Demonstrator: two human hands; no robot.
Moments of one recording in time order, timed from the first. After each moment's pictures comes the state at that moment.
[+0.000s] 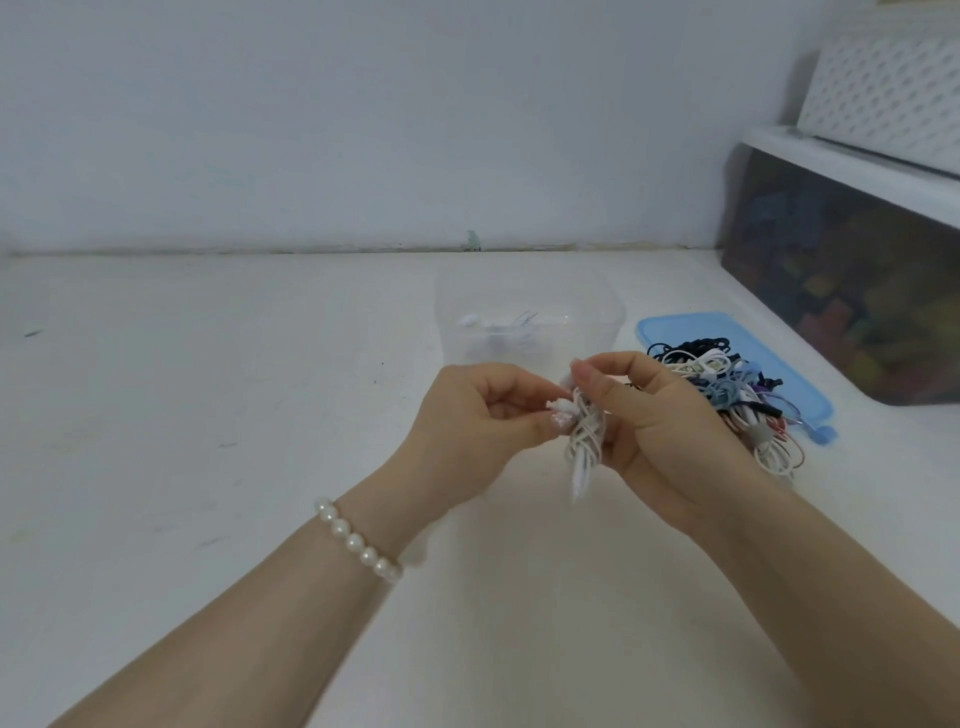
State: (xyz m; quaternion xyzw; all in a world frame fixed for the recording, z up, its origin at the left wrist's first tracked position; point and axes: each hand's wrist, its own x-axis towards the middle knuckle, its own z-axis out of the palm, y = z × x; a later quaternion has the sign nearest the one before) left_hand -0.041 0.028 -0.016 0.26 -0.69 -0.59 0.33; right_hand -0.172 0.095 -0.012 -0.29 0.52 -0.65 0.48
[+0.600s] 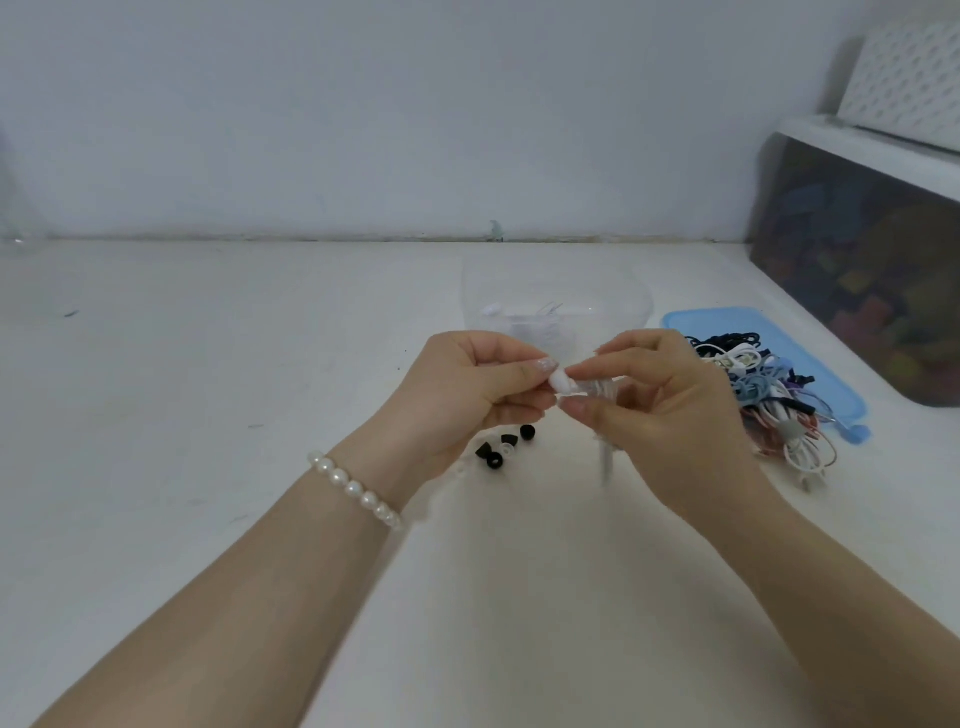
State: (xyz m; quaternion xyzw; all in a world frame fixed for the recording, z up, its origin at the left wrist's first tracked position) left_hand -0.029 0.007 -0.006 0.30 -0.59 -0.69 0.29; right_hand -0.162 0.094 -0.020 -0.50 0.61 -0.58 0.19
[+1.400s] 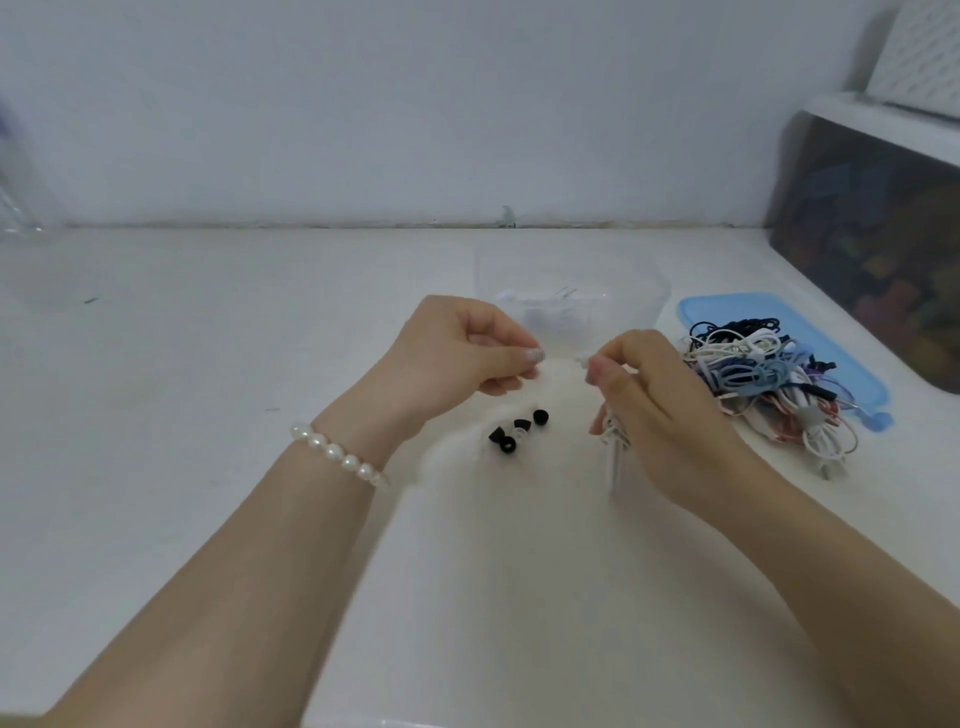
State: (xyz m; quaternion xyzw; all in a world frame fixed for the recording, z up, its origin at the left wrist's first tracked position) left_hand -0.014 -0.009 -0.001 0.36 -0.72 -0.53 0.28; right_hand -0.162 0.091 -0.028 -0.57 0.68 -0.44 0.15
